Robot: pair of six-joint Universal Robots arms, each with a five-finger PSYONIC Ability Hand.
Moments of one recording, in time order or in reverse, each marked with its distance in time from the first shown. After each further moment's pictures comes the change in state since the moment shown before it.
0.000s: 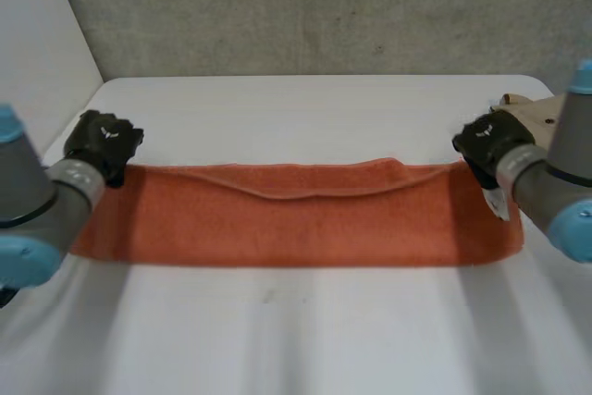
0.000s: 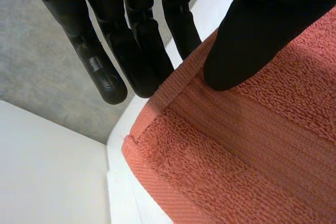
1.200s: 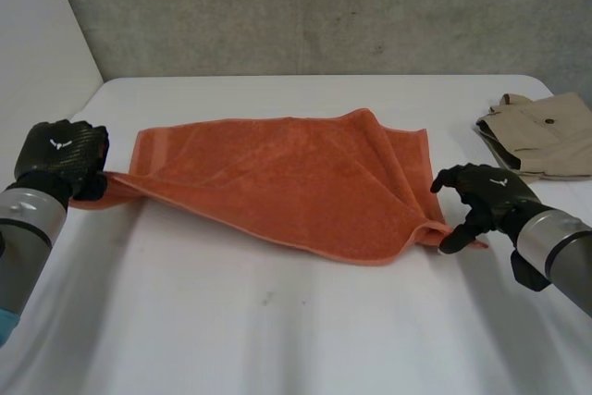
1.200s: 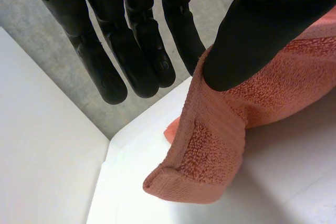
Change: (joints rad) left arm 0.091 0.354 -0.414 0.156 0.046 -0.353; right arm -0.138 -0.279 0.551 -0.201 -0.312 0.695; left_hand 0.000 0.000 0.000 0.000 0.000; right_hand -0.582 -0.721 -0.727 -0.736 -0.717
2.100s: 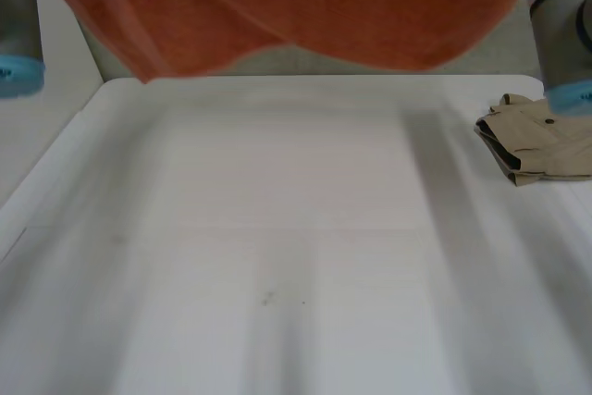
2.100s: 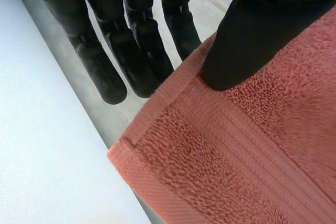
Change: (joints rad) left arm -0.178 -0.252 1.001 -0.019 -0.219 0.001; right arm 0.203 0.171 -0.921 -0.238 0.270 -0.642; left_hand 0.000 -0.001 0.000 0.000 0.000; right_hand 0.564 0.718 0.725 0.735 0.713
